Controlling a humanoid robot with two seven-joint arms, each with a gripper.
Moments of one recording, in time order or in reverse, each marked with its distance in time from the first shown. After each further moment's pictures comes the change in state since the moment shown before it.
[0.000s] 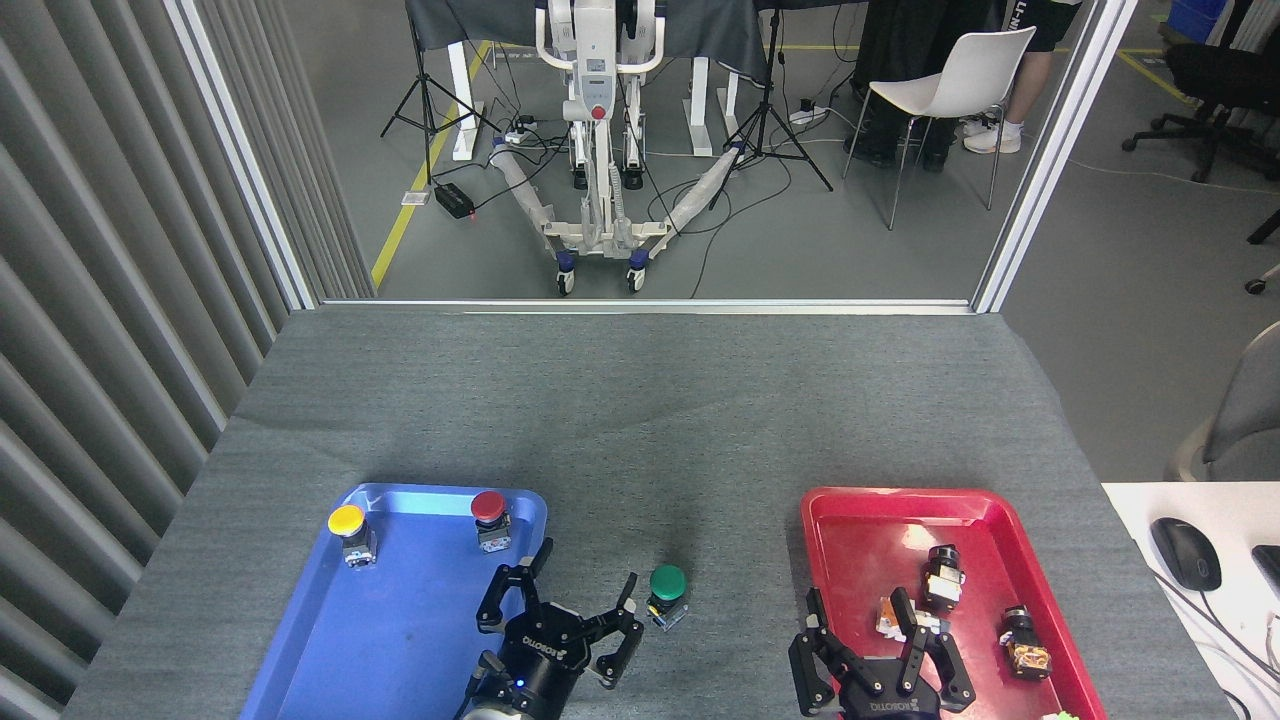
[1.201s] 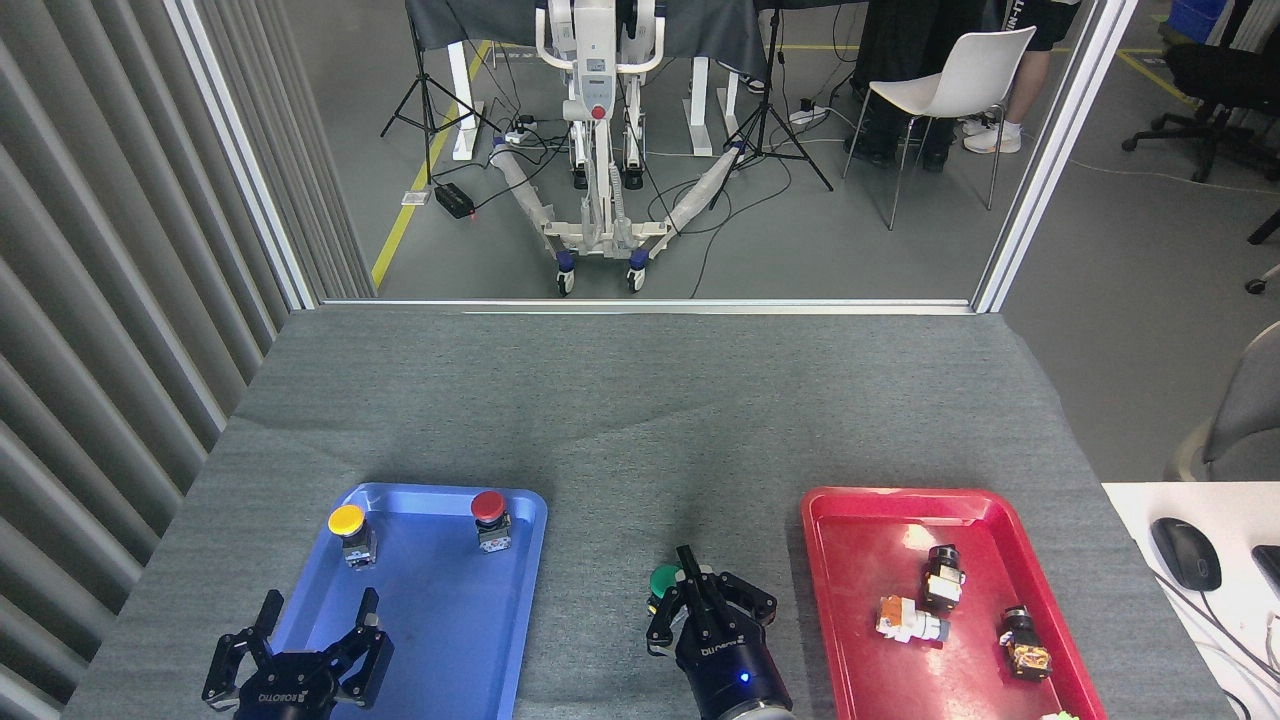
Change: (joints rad) left arm 0.194 0.270 0.271 -0.166 0.393 -0.026 -0.010; right arm -0.270 0.066 0.276 0.370 0.135 0.118 0.028
